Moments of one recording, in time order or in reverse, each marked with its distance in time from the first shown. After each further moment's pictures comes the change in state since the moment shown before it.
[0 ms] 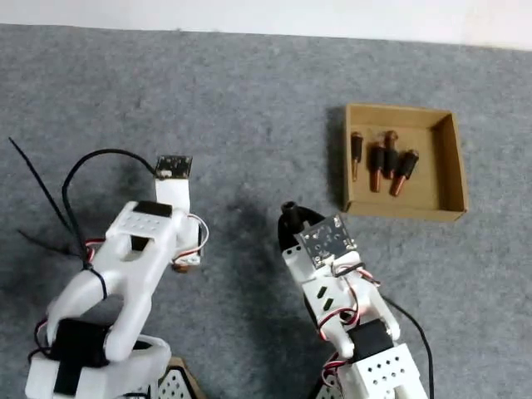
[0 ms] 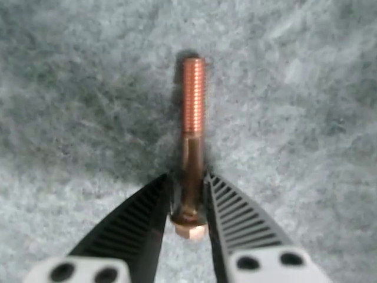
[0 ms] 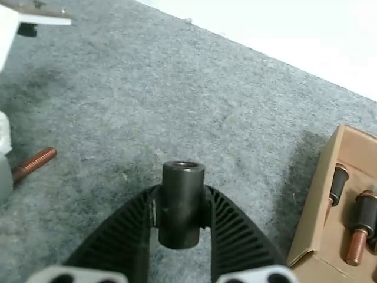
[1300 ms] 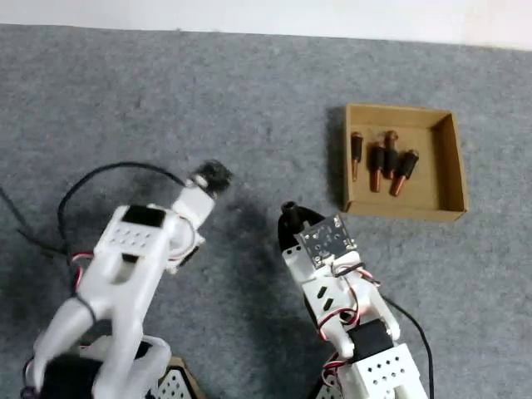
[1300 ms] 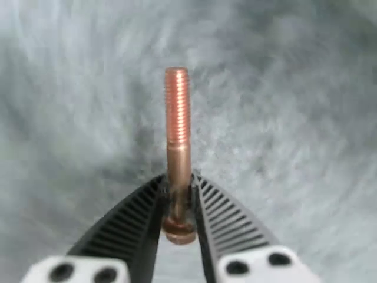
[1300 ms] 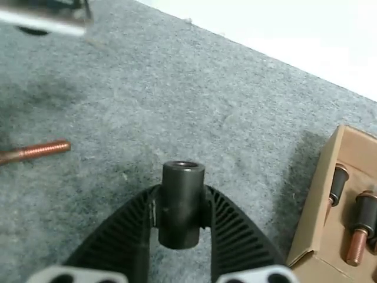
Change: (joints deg) left arm -0.9 -16.8 2.9 3.4 -51.1; right arm 0.0 0.0 0.0 0.0 0.0
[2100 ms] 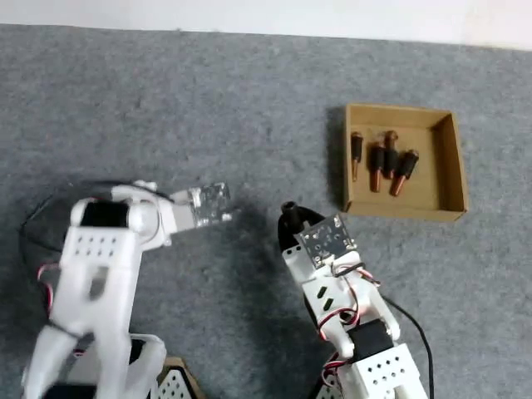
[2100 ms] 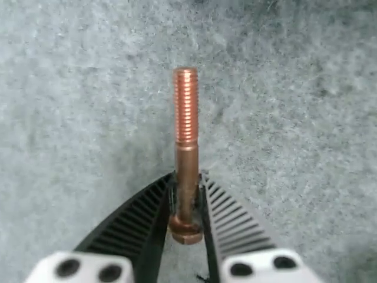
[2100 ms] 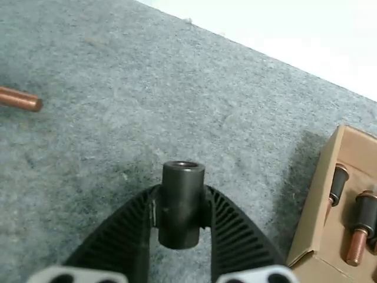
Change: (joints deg) left arm -7.0 -3.0 -12.0 10.6 -33.5; right arm 0.0 0.0 0.0 0.0 0.0
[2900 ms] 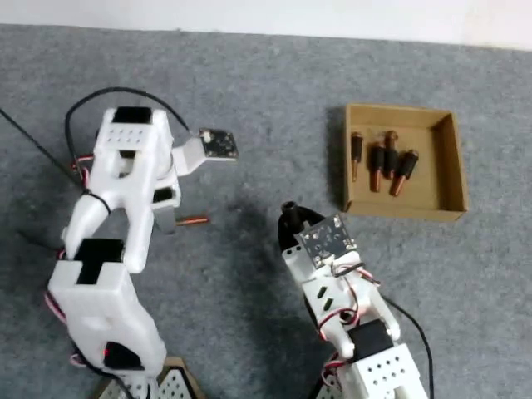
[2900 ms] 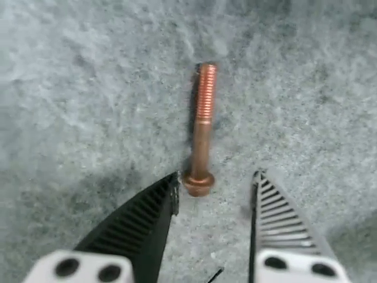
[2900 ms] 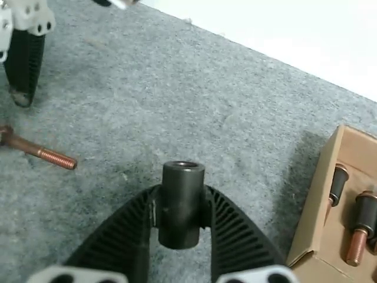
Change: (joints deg) left arm 0.0 49.6 -46.9 22.8 3.9; right arm 0.0 0.0 0.0 0.0 0.0
